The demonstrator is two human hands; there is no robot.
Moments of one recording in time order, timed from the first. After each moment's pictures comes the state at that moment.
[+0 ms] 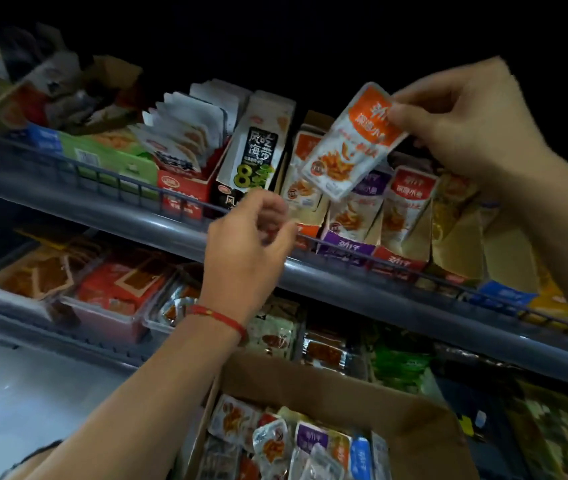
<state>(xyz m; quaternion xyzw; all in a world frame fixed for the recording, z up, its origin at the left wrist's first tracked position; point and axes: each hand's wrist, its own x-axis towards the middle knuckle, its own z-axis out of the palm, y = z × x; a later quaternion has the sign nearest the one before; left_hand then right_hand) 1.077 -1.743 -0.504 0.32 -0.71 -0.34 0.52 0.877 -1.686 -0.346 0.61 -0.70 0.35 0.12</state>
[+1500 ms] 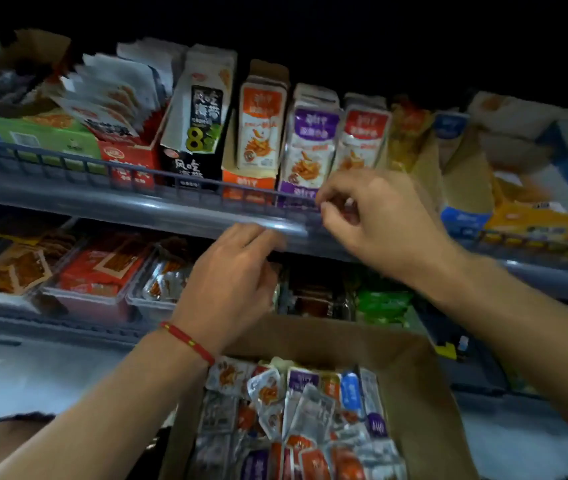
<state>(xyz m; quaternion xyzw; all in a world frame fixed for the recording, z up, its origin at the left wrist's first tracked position) 1.081 -1.695 -0.549 0.23 -0.90 -0.09 0.35 0.902 -1.603 -0.458 0.65 -0.71 0.19 0.17</state>
